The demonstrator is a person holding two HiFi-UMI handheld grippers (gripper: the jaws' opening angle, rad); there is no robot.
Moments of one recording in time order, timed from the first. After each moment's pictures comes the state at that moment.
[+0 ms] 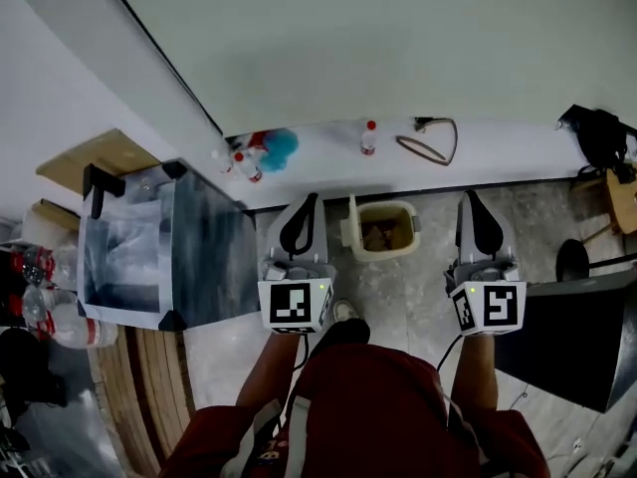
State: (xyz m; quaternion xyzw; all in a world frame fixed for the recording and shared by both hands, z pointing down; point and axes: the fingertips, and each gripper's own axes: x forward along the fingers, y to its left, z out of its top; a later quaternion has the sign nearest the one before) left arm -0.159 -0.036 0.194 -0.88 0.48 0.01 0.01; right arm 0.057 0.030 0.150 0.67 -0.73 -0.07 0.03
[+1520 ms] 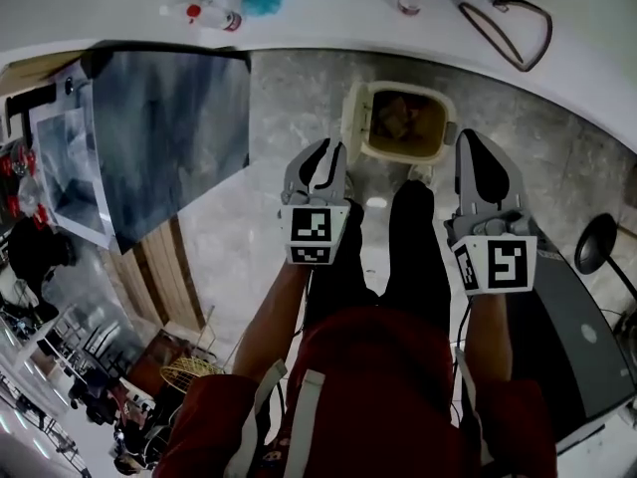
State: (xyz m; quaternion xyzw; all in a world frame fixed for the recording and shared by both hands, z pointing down) left arm -0.076 -0.078 0.562 -0.78 0.51 -0.28 -0.22; right arm 0.108 -0.117 0.441 0.51 -0.83 0.15 0.13
